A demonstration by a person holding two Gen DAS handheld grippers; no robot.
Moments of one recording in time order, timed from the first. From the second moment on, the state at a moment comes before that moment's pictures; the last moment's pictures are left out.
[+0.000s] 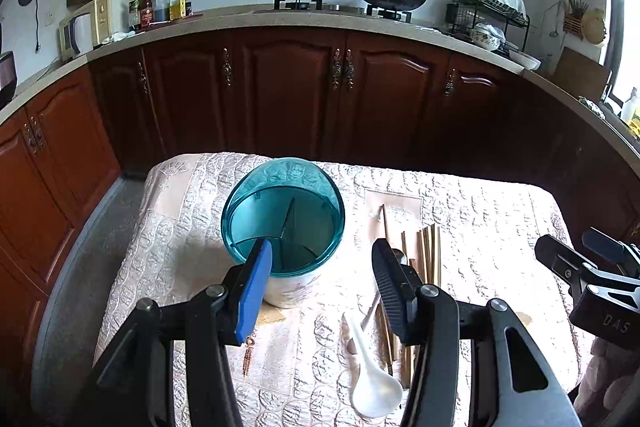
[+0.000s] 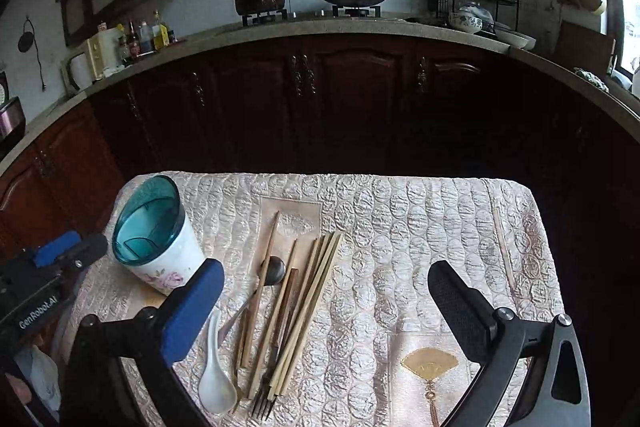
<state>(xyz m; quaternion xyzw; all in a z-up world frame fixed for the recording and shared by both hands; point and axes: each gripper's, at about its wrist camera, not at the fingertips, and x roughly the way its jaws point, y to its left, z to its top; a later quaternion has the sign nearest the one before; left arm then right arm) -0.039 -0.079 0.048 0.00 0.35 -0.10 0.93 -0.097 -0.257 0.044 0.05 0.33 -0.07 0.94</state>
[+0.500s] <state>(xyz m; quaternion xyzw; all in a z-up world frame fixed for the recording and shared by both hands) -0.045 -0.079 0.057 0.00 0.33 -0.10 0.94 -0.106 -0.242 0.057 0.06 0.33 -0.07 0.94</state>
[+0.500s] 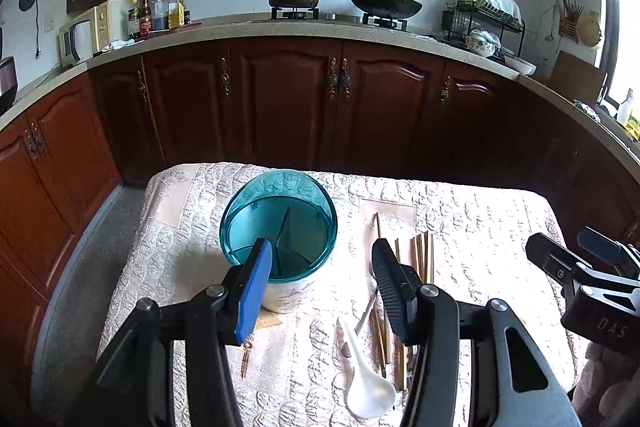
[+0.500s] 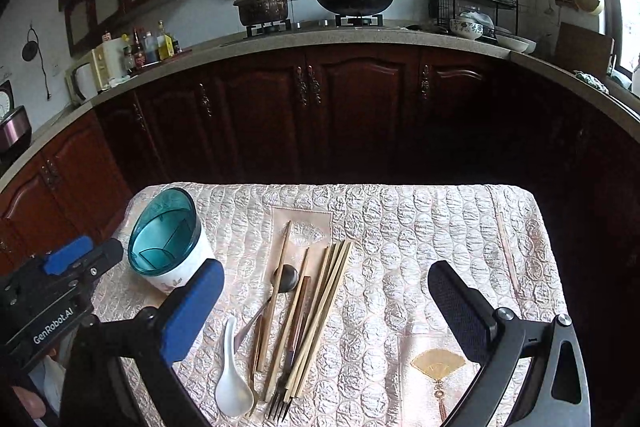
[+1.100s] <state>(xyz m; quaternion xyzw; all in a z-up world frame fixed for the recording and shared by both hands) -0.048 -0.081 0.058 0.00 0.33 -0.10 0.94 -0.105 -0.236 0.059 0.04 0.33 -0.07 0.94</state>
